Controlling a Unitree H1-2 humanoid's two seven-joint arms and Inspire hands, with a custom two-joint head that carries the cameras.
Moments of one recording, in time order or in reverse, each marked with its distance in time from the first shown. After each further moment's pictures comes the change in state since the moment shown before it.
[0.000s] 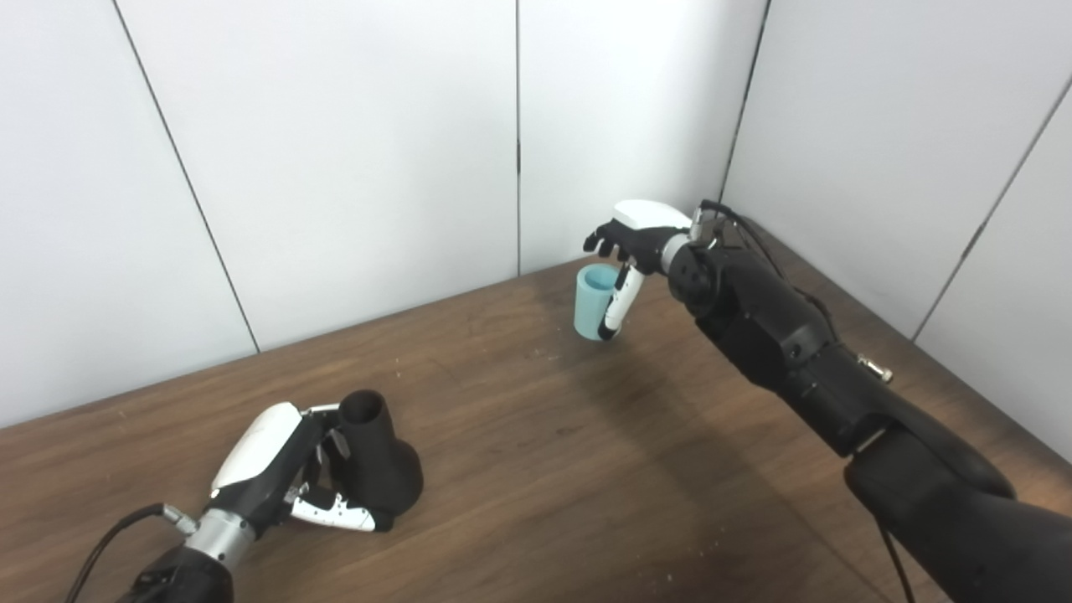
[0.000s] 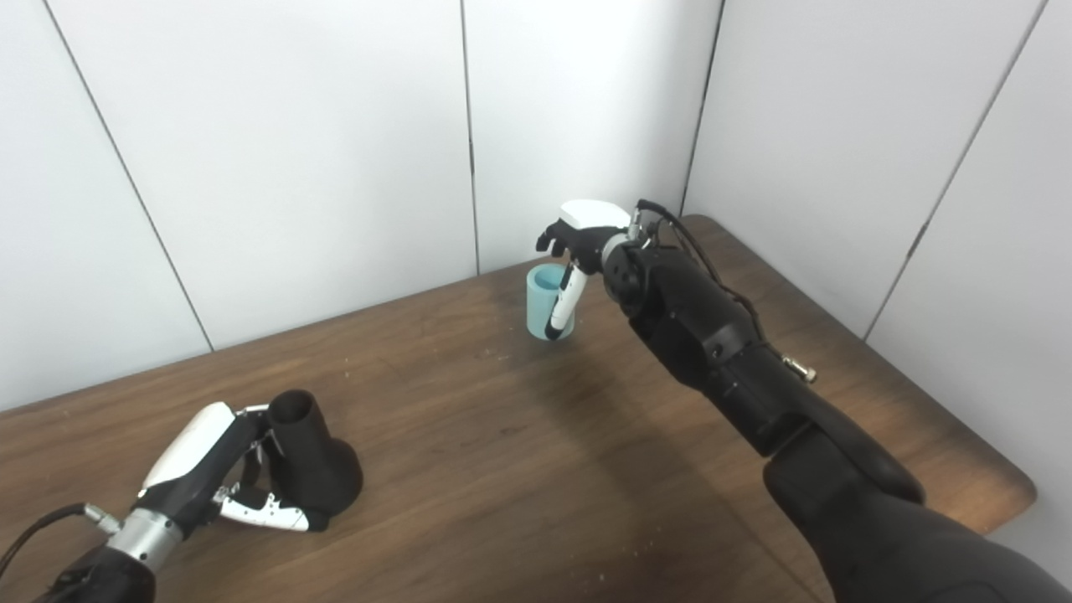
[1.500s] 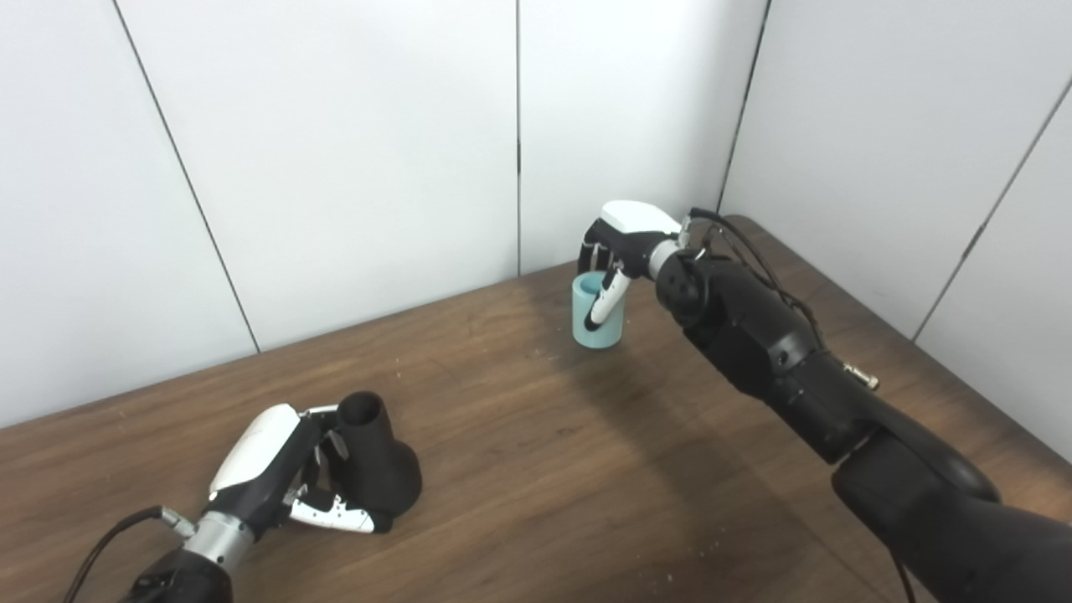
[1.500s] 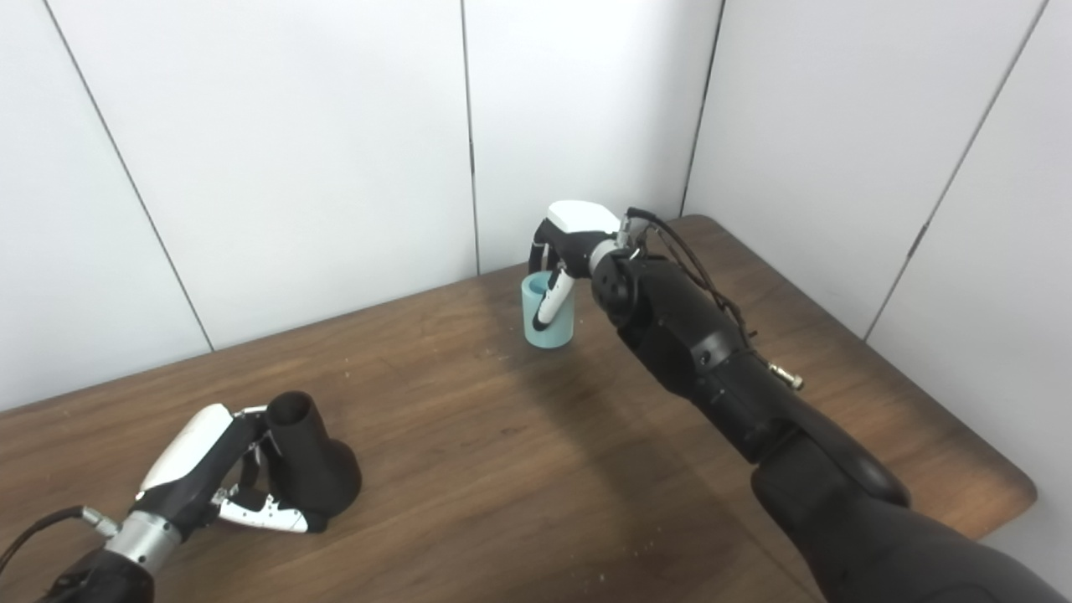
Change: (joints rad) left arm 0.011 0.004 0.001 -0.025 0.003 0.020 0.000; right arm -0.001 0.031 0.005 0.028 0.030 -0.026 -0.111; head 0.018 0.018
